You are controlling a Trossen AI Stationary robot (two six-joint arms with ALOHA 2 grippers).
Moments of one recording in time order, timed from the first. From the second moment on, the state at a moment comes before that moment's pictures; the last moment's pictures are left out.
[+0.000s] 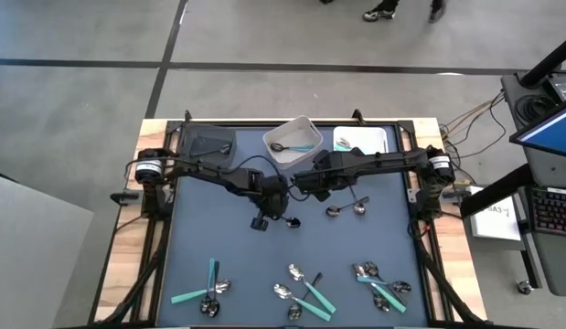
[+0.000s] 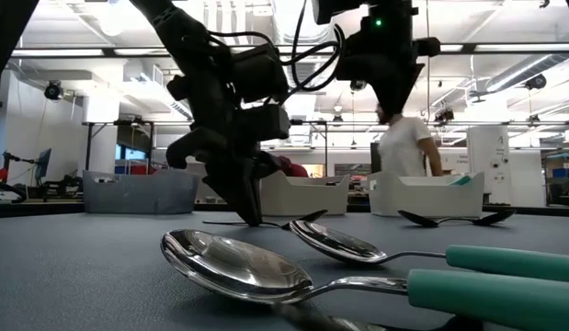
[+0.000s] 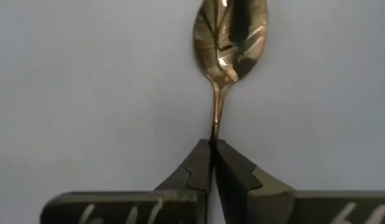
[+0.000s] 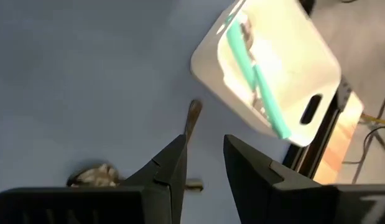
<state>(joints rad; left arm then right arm) 0.08 1.94 1.08 -0.36 0.20 0.37 0.00 1.85 1.69 -1.57 0.49 0.94</state>
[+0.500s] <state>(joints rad) 0.08 1.85 1.07 -0.59 0.29 0.33 -0.12 1.83 1.69 -1.57 0.66 0.92</state>
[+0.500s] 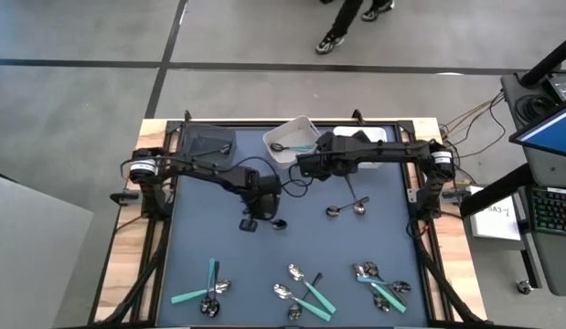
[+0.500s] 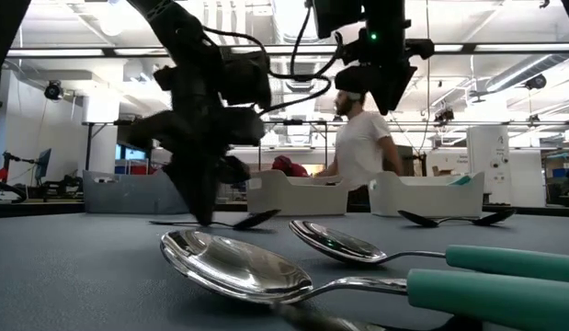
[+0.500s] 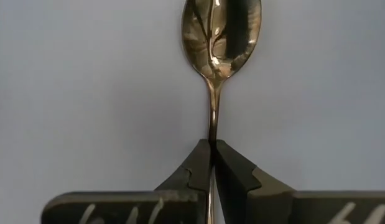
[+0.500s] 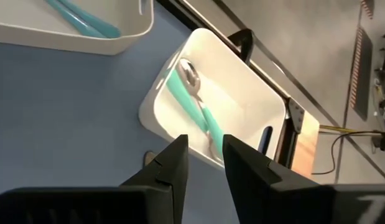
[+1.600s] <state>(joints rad) 0.60 1.10 0.78 -0.65 -0.38 0.31 -0.17 1.83 1.68 -1.56 0.67 0.96</state>
